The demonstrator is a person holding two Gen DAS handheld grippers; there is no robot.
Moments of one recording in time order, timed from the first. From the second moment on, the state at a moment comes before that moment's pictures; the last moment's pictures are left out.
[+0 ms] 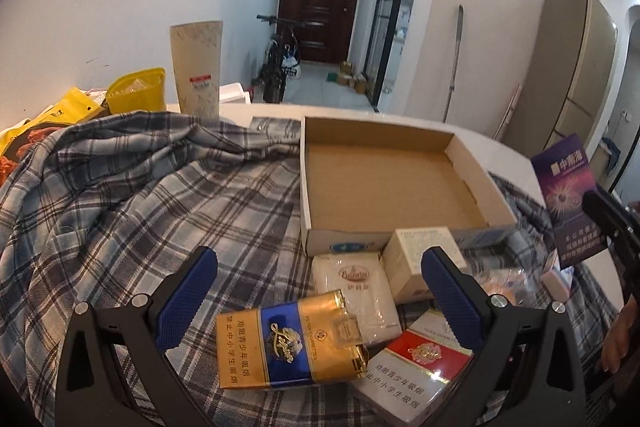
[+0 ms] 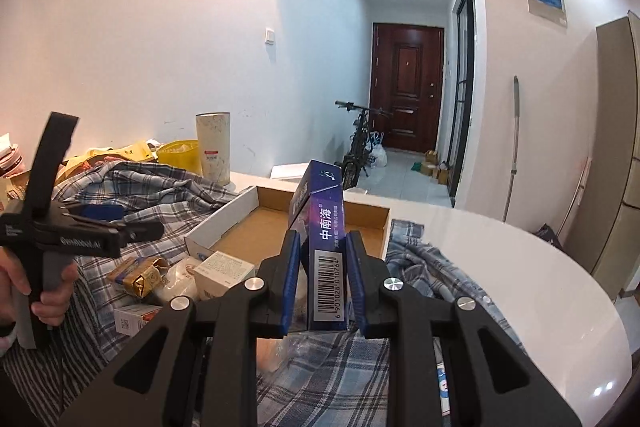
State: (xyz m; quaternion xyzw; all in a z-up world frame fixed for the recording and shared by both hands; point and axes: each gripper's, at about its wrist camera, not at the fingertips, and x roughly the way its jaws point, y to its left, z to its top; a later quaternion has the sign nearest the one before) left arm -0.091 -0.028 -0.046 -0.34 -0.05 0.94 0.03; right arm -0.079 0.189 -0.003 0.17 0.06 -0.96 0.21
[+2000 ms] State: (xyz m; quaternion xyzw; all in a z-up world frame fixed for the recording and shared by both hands) left arm -0.070 0.024 0.158 -0.08 -0.04 1.00 0.04; right arm -0.081 0.187 0.125 0.04 -0.03 -0.99 0.14
